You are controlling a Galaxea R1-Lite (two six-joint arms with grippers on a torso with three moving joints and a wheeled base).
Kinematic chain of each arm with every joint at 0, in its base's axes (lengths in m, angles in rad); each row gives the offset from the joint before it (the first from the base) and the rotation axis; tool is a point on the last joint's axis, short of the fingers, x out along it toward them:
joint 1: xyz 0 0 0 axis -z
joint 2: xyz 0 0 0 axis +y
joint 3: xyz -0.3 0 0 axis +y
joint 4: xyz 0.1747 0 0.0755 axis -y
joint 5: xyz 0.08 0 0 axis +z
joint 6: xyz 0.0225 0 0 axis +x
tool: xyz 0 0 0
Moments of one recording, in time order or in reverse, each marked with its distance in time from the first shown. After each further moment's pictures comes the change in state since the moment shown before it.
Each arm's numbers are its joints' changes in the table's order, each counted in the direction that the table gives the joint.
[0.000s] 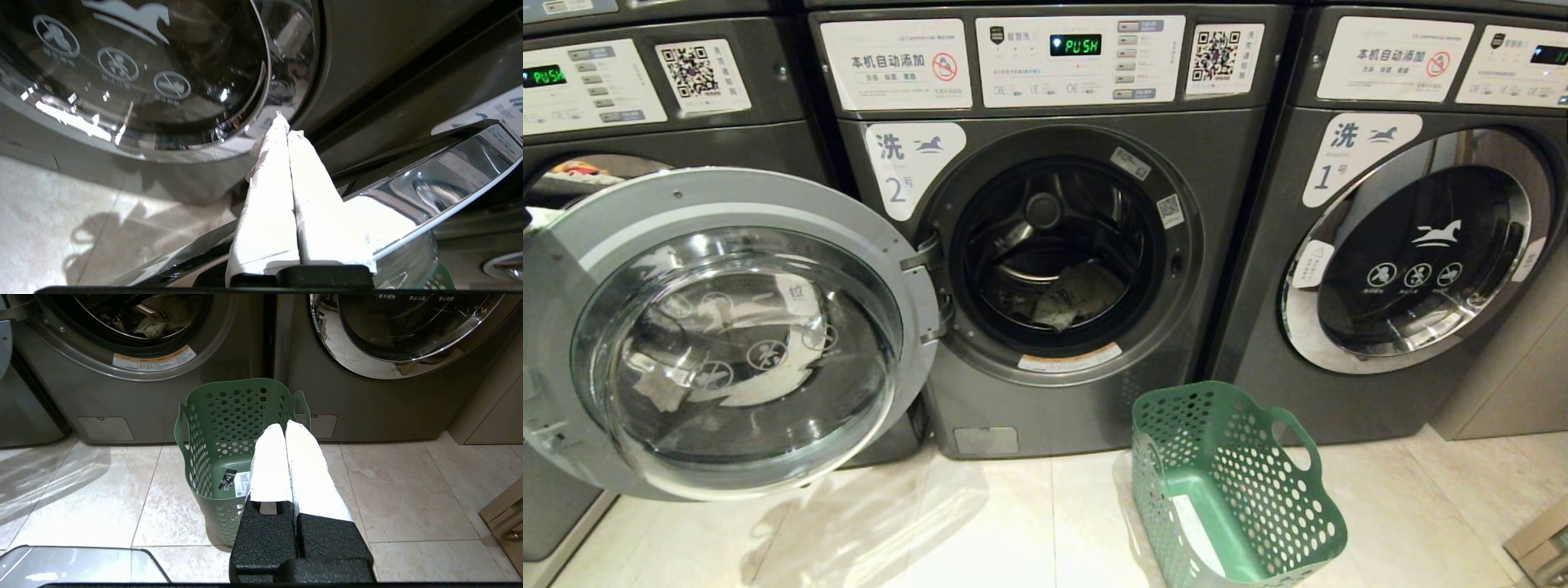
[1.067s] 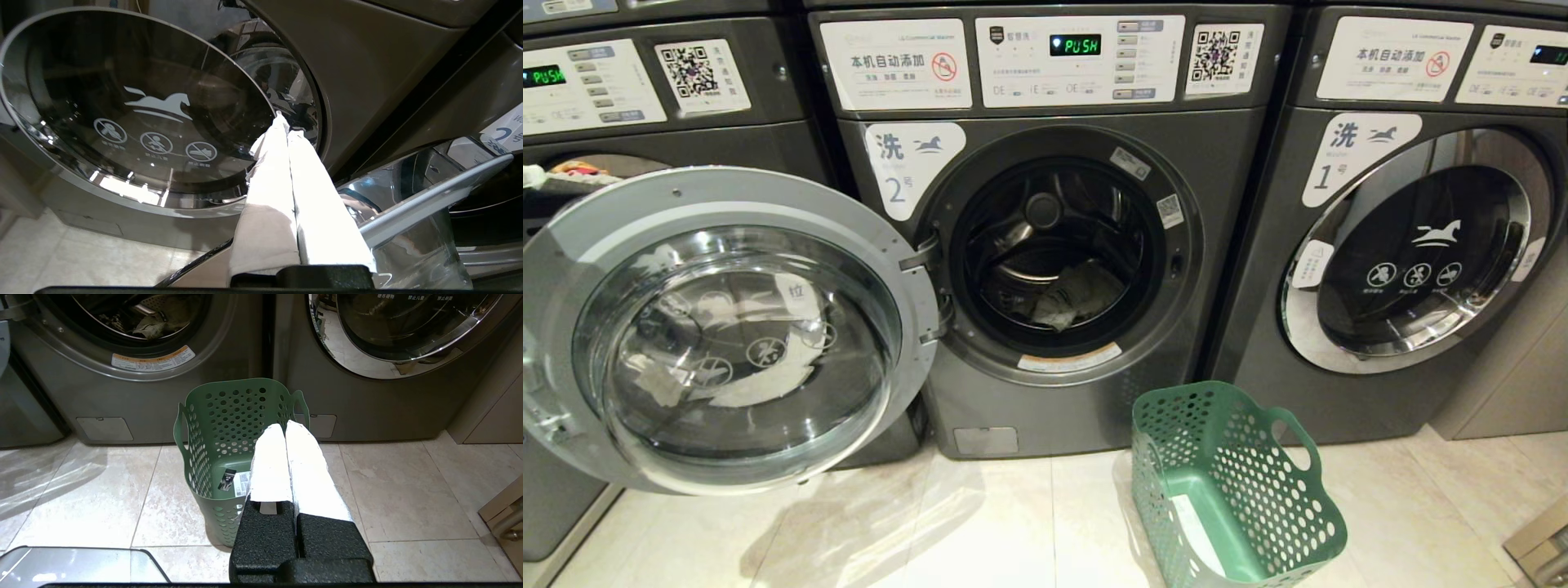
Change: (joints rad) left arm 0.008 -0.048 0.000 0.148 0.092 0.112; right arm 0.000 0.000 0.000 0.000 0.000 0.001
